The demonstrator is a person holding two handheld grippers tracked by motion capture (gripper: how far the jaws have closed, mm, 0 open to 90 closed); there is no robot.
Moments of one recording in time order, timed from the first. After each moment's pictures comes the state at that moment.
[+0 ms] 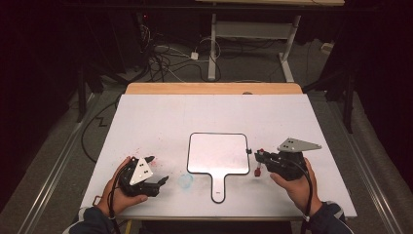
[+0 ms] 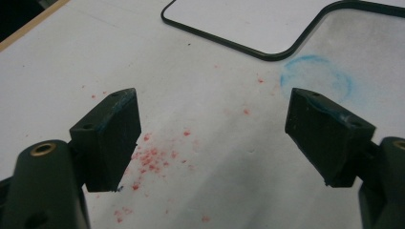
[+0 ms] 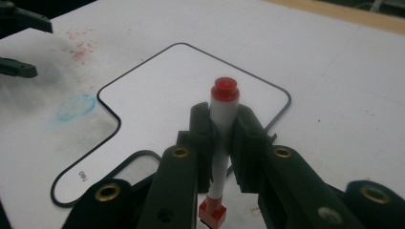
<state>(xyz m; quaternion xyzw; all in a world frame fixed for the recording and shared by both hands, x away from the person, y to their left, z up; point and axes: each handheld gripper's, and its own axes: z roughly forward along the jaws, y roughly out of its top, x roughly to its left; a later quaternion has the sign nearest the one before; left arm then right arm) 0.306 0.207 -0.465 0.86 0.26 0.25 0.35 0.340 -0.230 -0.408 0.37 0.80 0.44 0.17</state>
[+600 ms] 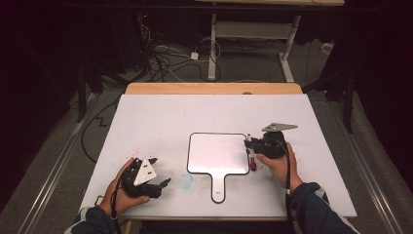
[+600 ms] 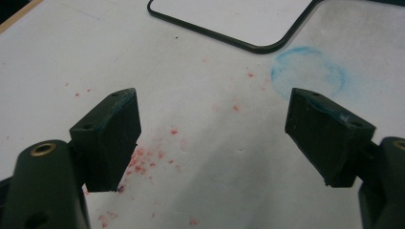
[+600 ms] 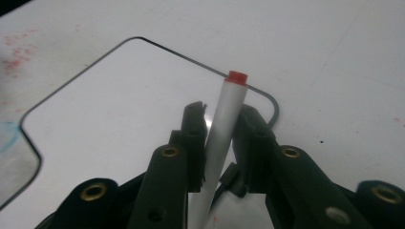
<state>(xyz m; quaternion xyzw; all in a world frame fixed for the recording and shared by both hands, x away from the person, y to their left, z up) 0.307 0.201 -0.468 0.87 0.25 0.24 0.34 0.420 -0.213 -0.447 0.41 0.80 0.42 0.13</state>
